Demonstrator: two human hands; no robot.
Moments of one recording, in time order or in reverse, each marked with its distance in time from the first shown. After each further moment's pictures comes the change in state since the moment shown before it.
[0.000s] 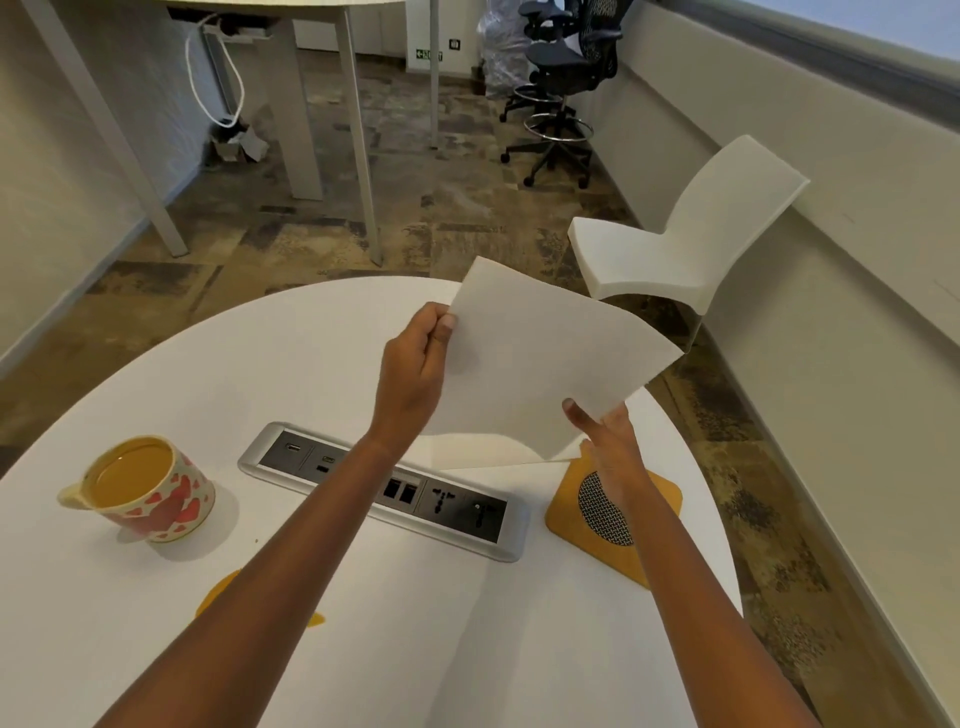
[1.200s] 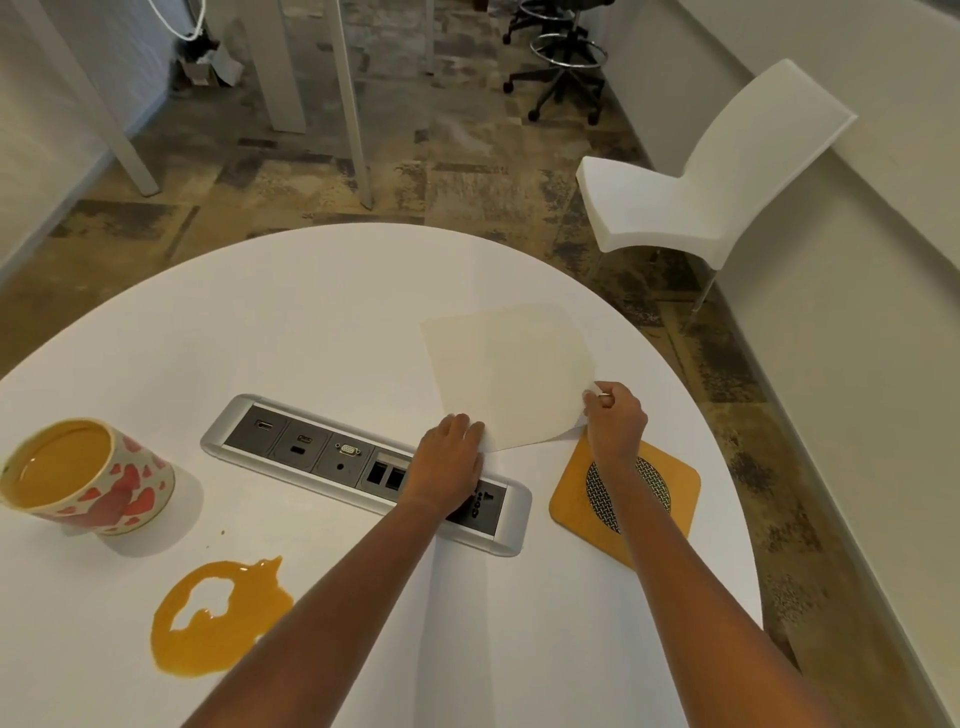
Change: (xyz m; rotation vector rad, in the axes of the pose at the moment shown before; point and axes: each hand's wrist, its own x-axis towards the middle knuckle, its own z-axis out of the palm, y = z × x) left_hand -0.083 -0.123 0.079 0.812 -0.754 -0.130; right_hand 0.067 0.058 0.002 -0.580 0.421 -0.076
